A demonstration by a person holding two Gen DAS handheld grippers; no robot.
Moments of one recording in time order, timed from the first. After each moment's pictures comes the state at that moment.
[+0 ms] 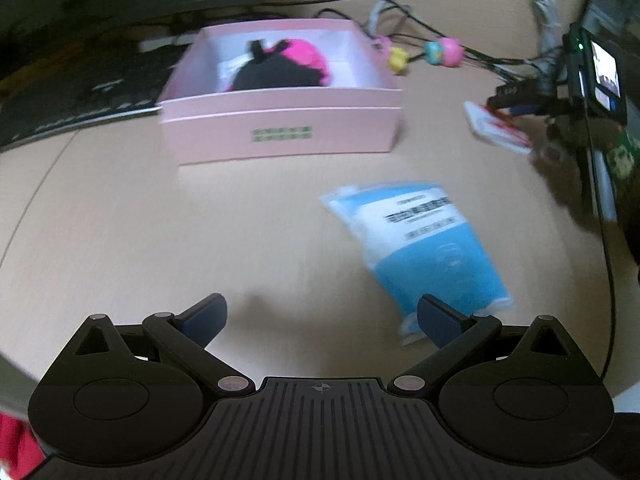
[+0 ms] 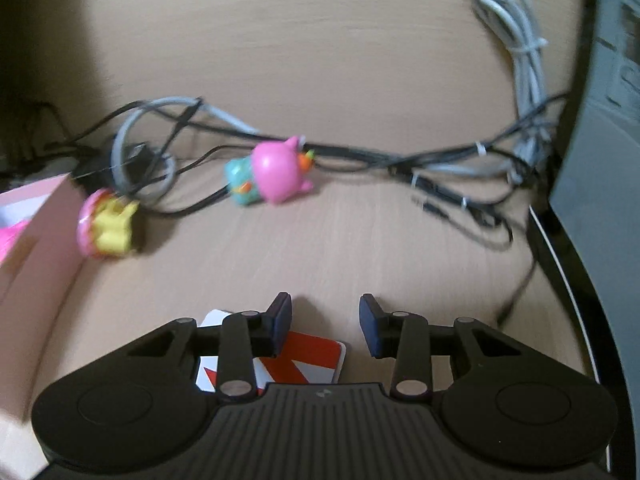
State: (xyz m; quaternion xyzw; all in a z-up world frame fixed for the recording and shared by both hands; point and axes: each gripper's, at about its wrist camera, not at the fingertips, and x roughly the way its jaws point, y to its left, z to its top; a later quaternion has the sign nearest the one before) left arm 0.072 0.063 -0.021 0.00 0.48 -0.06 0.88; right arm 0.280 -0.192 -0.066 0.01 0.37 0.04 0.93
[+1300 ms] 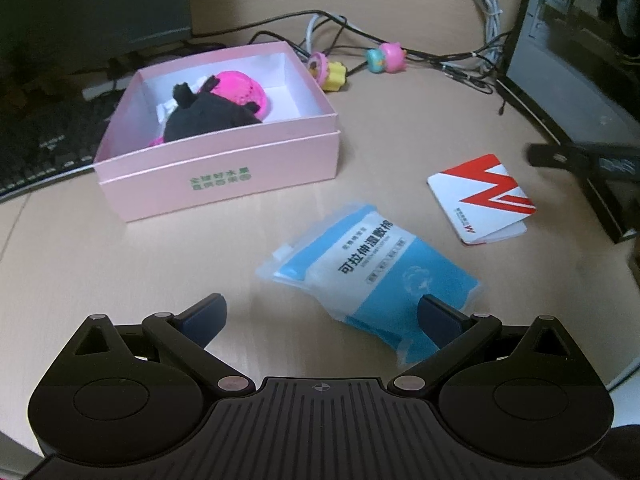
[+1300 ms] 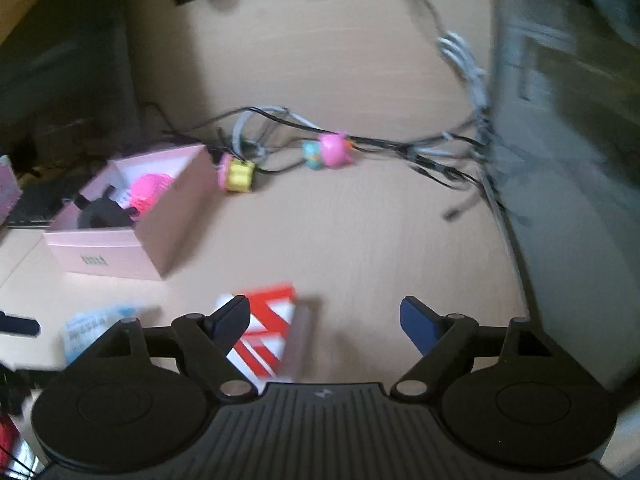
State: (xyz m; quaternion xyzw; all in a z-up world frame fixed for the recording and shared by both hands) left arm 0.086 0.045 -0.017 0.05 0.45 -0.12 0.89; right arm 0.108 -0.187 -0.009 0.01 0.34 0.10 0.93
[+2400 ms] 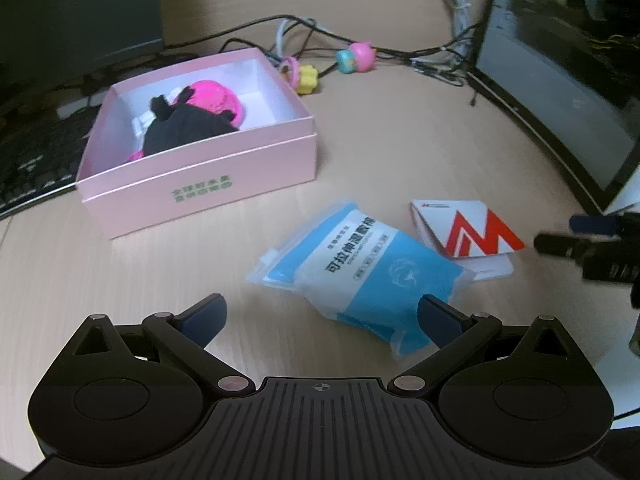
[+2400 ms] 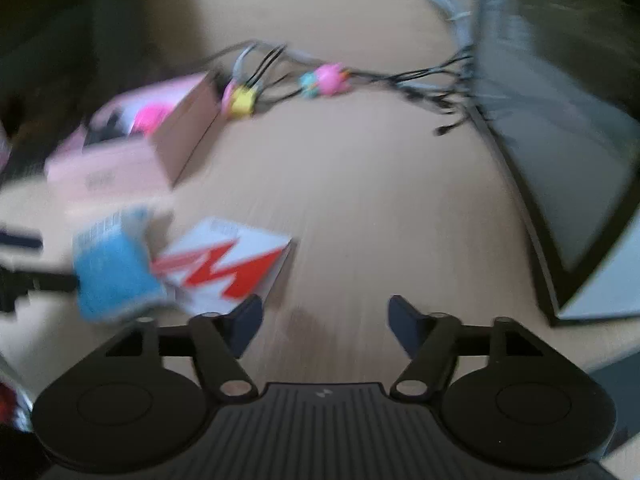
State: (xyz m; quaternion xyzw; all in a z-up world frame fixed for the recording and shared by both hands) left arm 0.085 0.051 -0.015 0.06 0.44 -0.18 0.88; right arm 0.037 -0.189 -0.027 0.03 0.39 0.04 0.92
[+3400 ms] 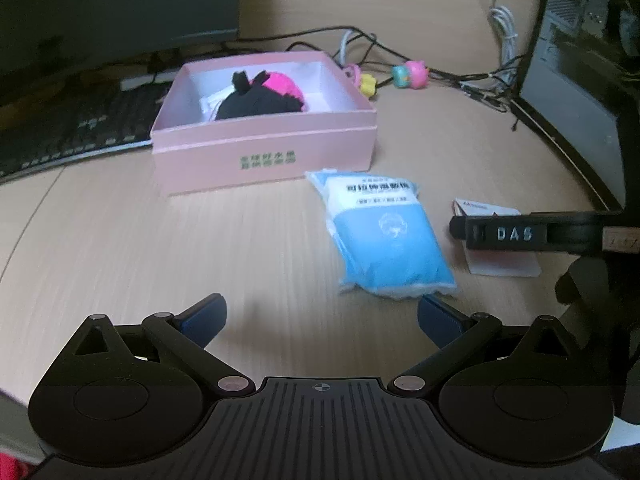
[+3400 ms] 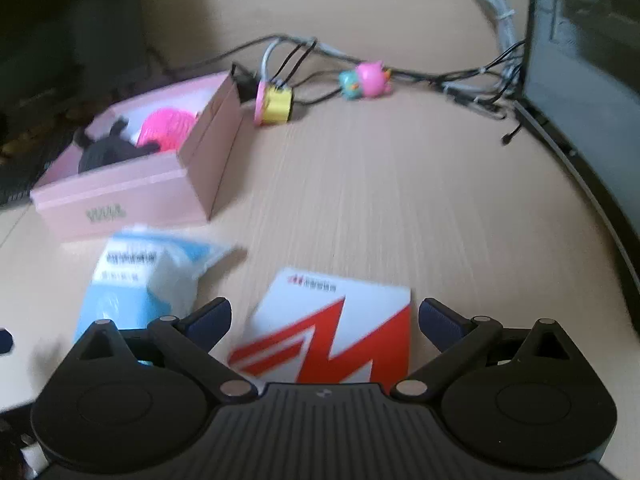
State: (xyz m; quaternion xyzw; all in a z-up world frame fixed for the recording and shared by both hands) left arm 0.052 0.074 -0.019 0.02 0.42 -0.09 0.90; right arm 0.097 -0.109 -0.053 0.03 0.40 0.03 0.91
